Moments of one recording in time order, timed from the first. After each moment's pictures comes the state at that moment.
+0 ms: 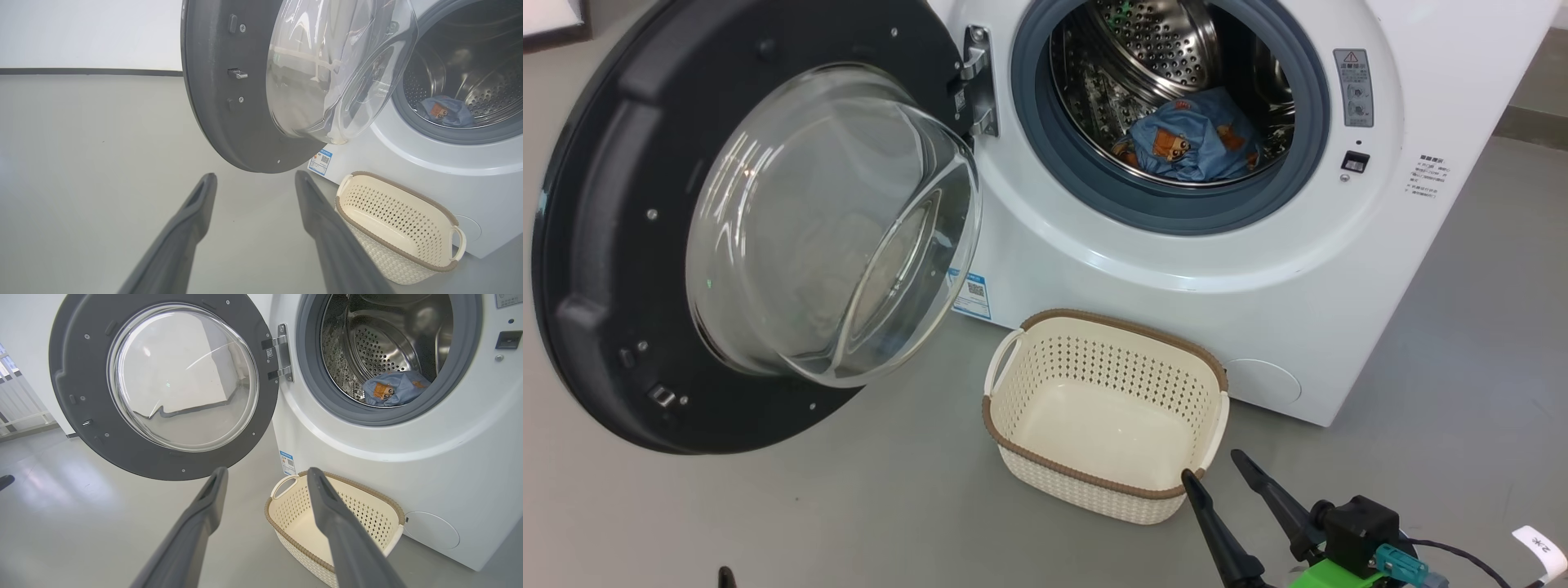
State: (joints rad) left arm 0.27 0.04 0.06 0.02 -0.28 0.26 -0.26; right arm -0.04 -0.12 0.29 0.25 0.35 0.13 -0.26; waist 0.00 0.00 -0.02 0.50
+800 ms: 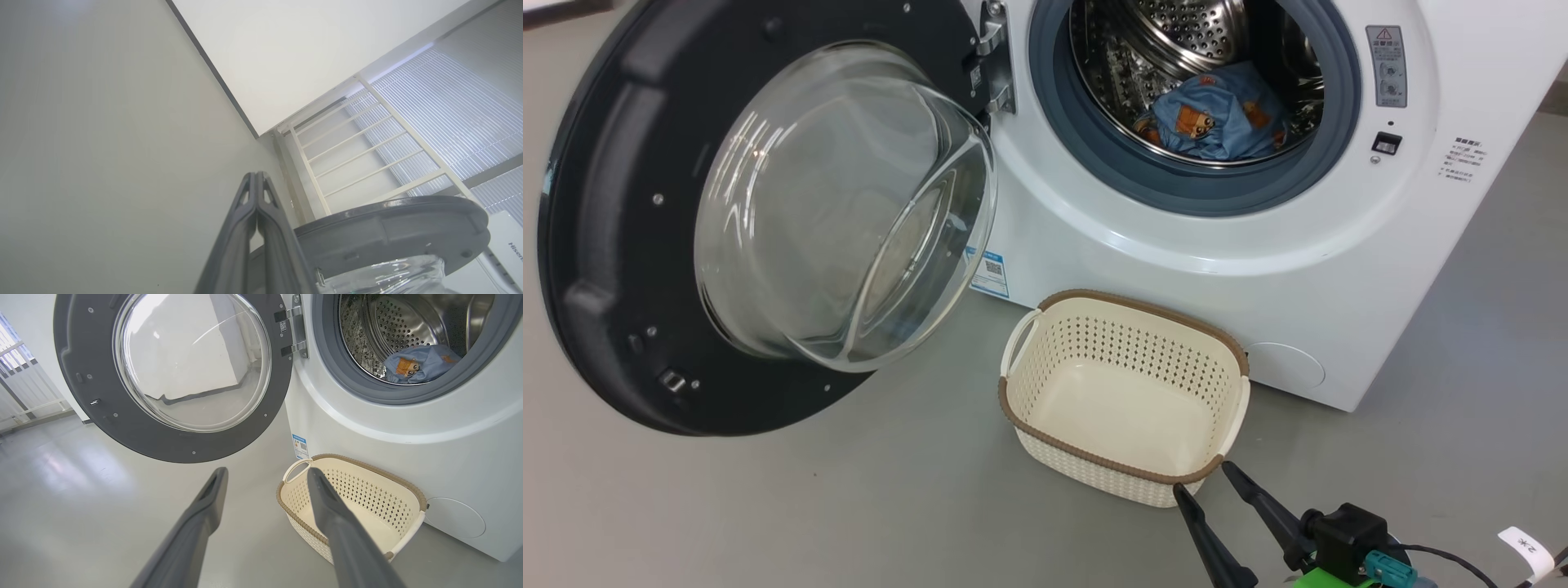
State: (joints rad) left arm 0.06 0.05 0.54 0.06 -1.10 0.02 -0.20; right arm -0.04 -0.14 0.33 0.27 0.35 0.13 -0.26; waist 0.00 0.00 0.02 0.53
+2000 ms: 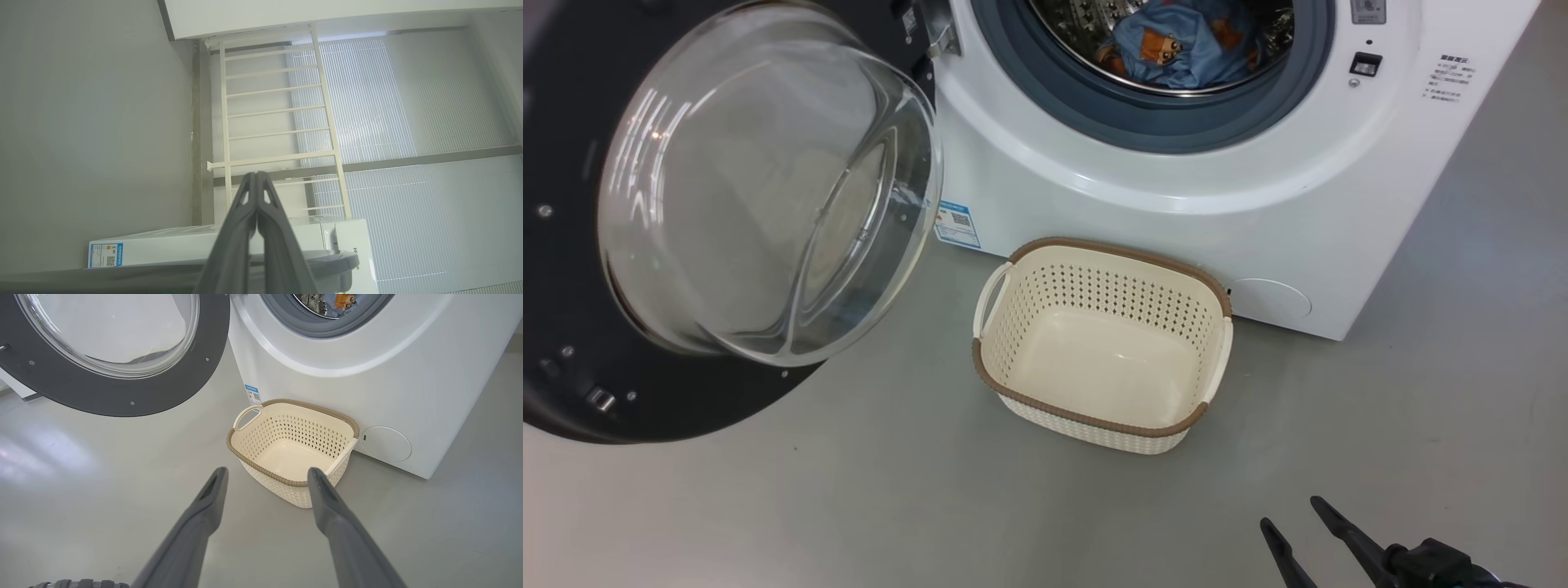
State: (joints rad) left arm -0.62 0.36 0.60 0.71 -1.56 -0.12 0.26; right arm 0.07 -0.27 0.26 0.23 0.34 0.13 -0.26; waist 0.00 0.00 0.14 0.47
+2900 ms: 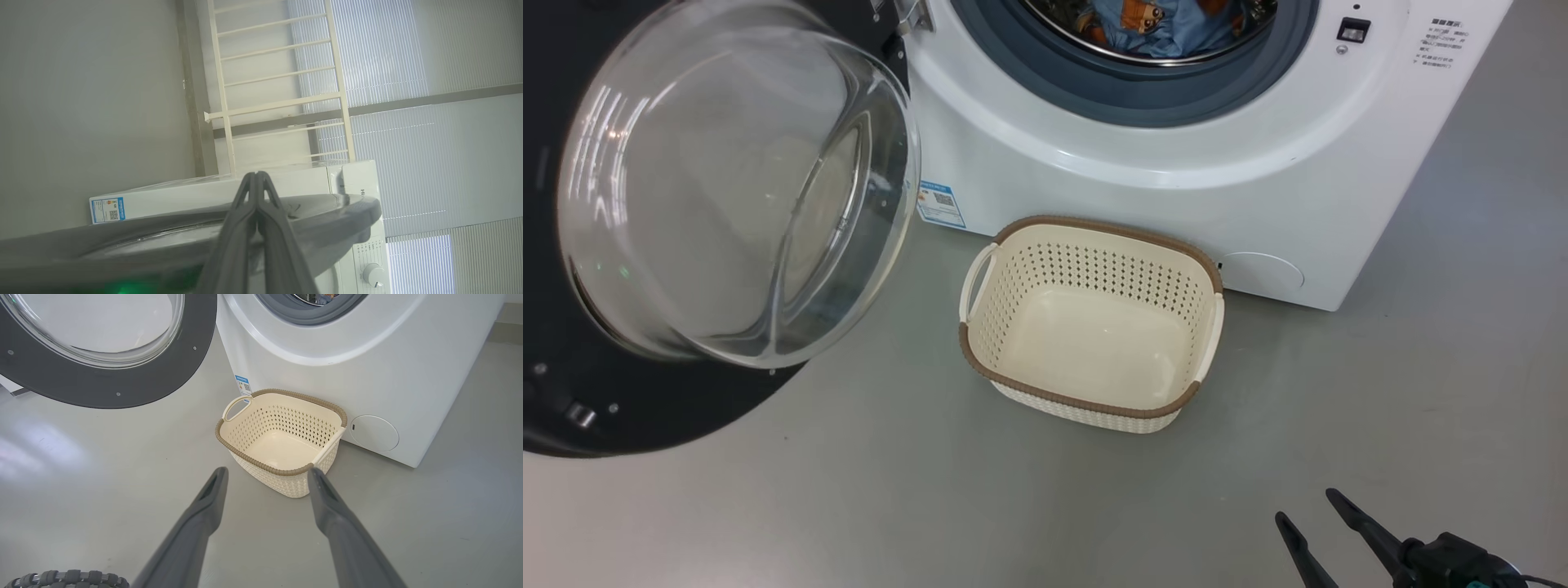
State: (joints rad) left arm -0.62 0.33 0.55 0.64 -1.58 -0.12 0.43; right arm 0.07 -0.32 0.25 0.21 0.34 0.13 -0.26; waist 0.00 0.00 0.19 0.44
